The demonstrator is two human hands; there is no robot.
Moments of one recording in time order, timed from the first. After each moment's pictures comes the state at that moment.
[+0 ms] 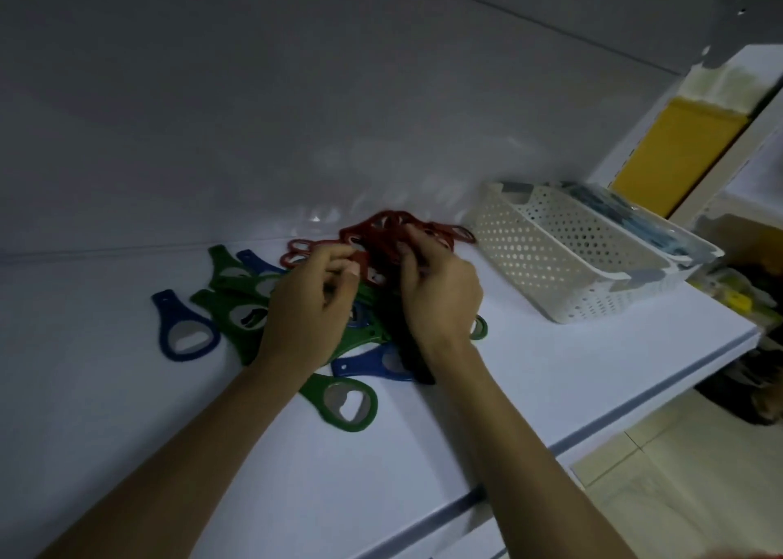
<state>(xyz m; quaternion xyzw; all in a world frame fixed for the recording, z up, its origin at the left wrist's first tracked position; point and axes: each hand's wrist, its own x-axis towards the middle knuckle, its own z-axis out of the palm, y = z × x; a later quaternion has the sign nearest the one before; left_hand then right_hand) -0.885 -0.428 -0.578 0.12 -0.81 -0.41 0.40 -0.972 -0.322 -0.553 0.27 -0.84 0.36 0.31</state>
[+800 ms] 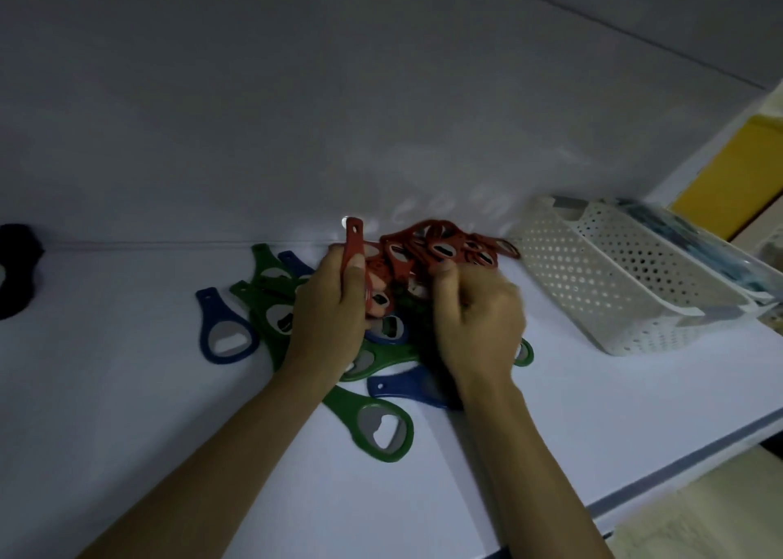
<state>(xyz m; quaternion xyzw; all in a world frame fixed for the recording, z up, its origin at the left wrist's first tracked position) -0.885 -0.438 -0.576 0.20 -0.71 -0.56 0.38 -0.963 -0.323 -0.560 0.35 -0.79 0.41 0.30</state>
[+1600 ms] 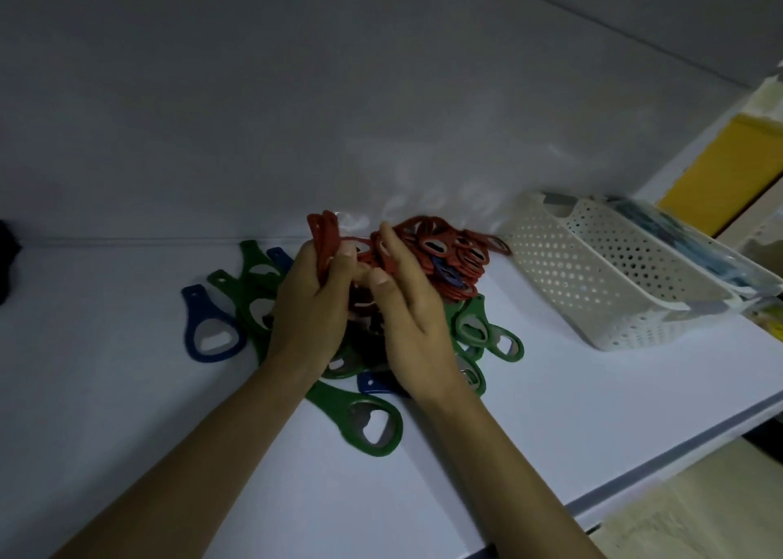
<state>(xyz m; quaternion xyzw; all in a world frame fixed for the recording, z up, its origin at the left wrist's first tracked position) -0.881 -0.438 -0.573 0.22 -0.67 -0.60 0.37 -0.932 -0.344 -0.565 0.44 -0.69 0.58 -0.03</state>
